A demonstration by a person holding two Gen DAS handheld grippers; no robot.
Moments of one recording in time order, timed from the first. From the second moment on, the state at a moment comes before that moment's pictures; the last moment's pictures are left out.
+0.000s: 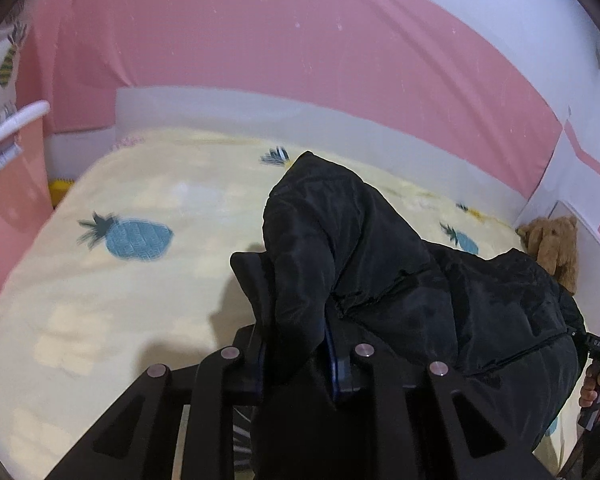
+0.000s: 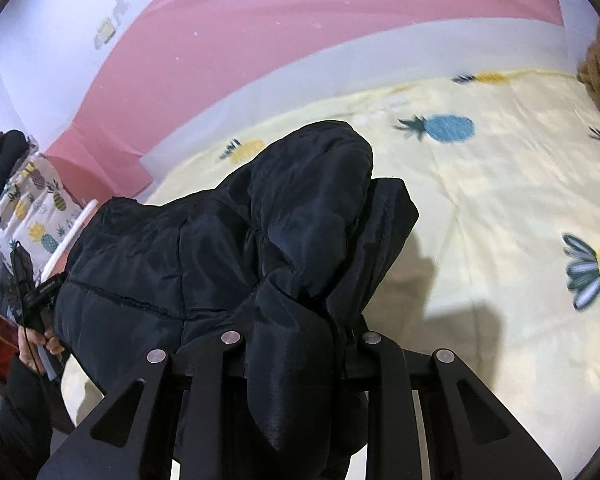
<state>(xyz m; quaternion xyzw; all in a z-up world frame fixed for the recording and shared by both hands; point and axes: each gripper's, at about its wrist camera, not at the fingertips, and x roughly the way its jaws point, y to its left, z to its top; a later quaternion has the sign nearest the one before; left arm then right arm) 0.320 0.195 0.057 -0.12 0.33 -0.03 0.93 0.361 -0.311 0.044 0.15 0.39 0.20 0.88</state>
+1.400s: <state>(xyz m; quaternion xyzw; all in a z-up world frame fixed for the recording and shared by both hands) 0.340 0.239 -0.024 -0.09 0.37 0.05 0.92 0.368 -0.207 -0.022 0.01 0.43 0.14 0.89</state>
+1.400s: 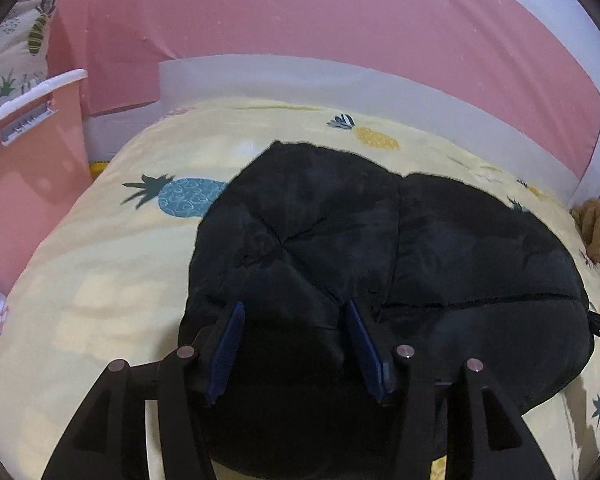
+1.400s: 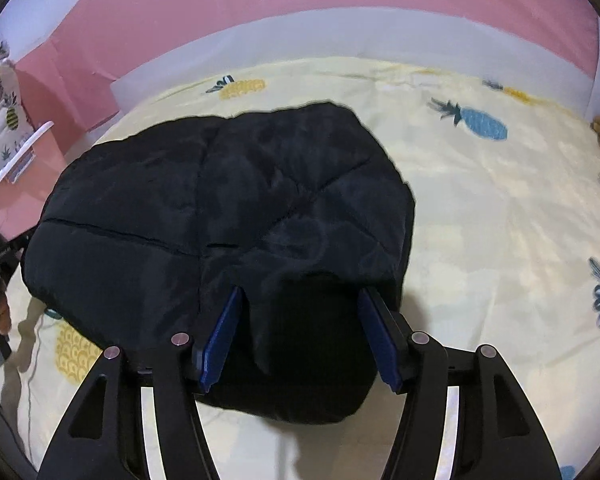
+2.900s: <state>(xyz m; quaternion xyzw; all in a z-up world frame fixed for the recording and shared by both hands) 0.041 0.056 0.047 -0.08 0.36 0.04 0.93 0.063 -0.178 0.052 -0.05 0.35 0.18 0.92</state>
